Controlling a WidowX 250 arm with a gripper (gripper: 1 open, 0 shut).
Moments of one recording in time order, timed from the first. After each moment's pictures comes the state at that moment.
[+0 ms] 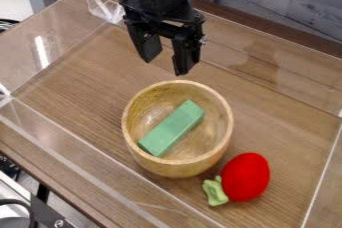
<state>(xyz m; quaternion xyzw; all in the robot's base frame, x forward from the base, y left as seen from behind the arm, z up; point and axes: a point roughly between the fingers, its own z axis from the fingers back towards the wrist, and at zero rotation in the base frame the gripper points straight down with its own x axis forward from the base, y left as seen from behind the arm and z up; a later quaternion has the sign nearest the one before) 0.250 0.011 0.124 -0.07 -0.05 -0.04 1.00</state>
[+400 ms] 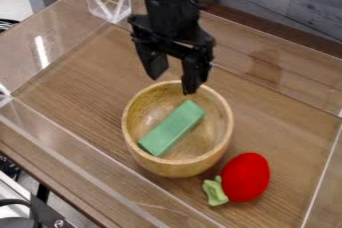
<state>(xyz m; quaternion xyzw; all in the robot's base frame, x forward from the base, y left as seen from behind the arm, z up) 0.241 -0.005 0.110 -0.06 -0.05 -0.03 1.00</state>
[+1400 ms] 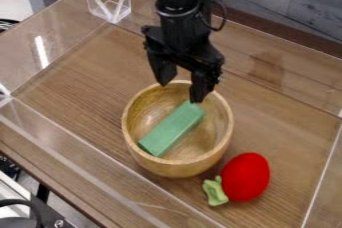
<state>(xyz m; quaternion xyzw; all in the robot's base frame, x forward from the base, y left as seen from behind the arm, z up) 0.257 -0.004 0.092 -0.03 -0.05 -0.06 1.00</state>
